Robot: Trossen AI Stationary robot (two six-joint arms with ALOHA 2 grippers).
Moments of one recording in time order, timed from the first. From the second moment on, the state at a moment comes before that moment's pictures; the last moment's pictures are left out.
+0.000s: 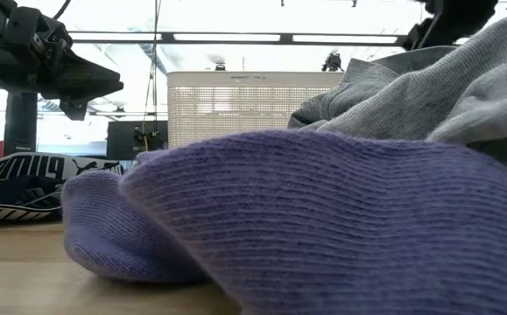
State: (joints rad) left arm -0.04 0.00 0.04 -0.02 -0.27 -0.22; right arm 0.22 0.99 0.88 -0.76 0.16 0.24
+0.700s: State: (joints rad) left arm -0.03 0.00 0.04 -0.02 -0.27 -0.22; right arm 0.24 1.30 0.88 -0.67 0.07 0.49
